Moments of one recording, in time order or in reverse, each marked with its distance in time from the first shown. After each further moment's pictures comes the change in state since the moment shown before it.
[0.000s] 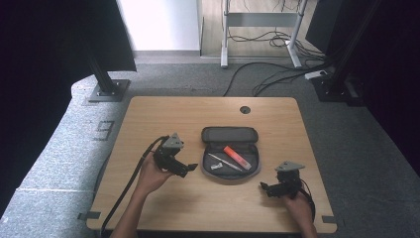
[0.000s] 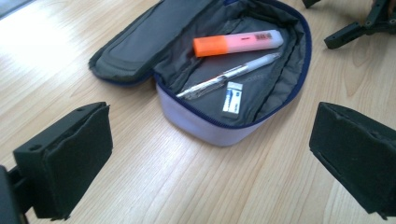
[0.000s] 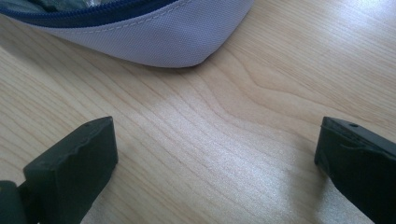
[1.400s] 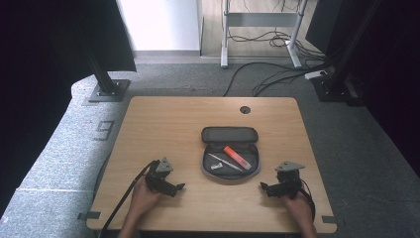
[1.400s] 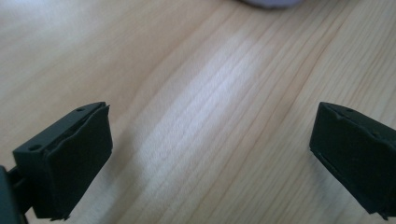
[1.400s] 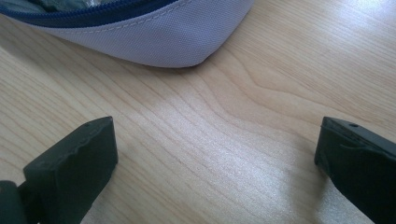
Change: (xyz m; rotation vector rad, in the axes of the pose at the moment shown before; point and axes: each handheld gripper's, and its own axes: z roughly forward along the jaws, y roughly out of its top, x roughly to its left) left arm -0.001 -0.107 0.038 0.109 0.065 -0.067; right arm 0.000 0.000 0.000 0.000 0.000 0.000
